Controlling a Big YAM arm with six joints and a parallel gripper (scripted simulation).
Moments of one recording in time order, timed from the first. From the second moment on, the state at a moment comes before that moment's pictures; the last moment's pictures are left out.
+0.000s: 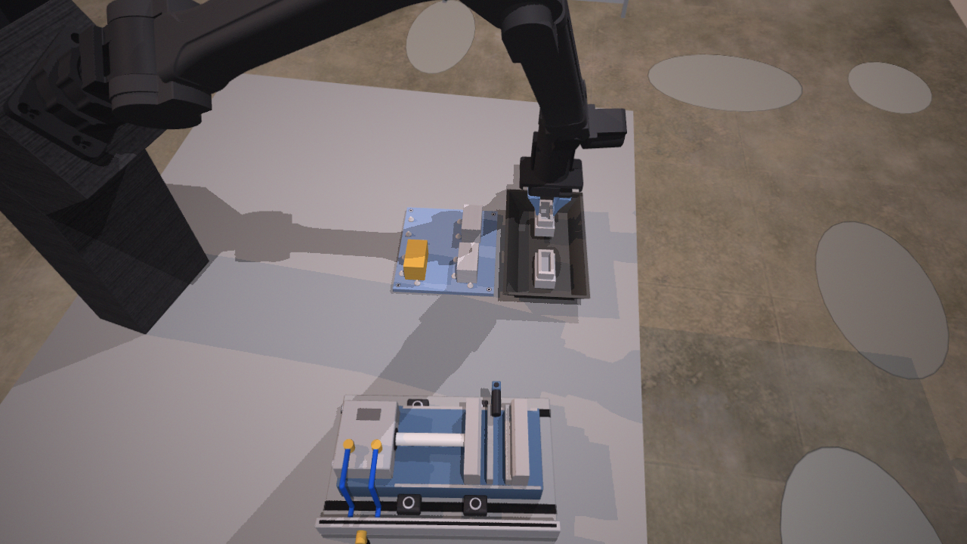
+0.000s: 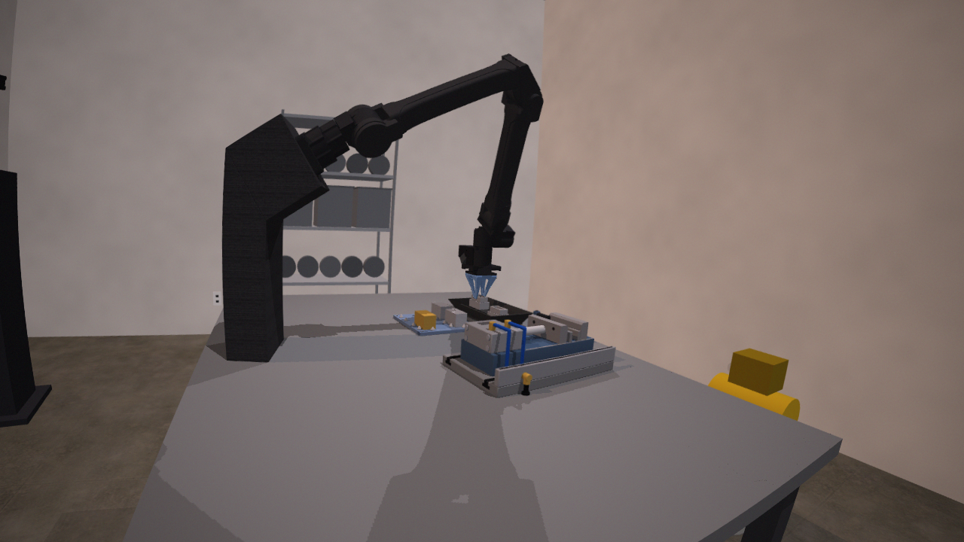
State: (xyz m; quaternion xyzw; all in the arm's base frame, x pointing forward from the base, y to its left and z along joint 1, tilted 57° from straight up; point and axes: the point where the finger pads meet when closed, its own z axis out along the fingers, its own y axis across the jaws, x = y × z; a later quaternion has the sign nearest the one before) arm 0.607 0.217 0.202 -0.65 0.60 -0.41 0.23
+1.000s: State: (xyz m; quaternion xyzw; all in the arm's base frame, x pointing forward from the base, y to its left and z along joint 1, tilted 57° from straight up) arm 0.617 0.216 0.196 -0.64 0.60 -0.41 0.23
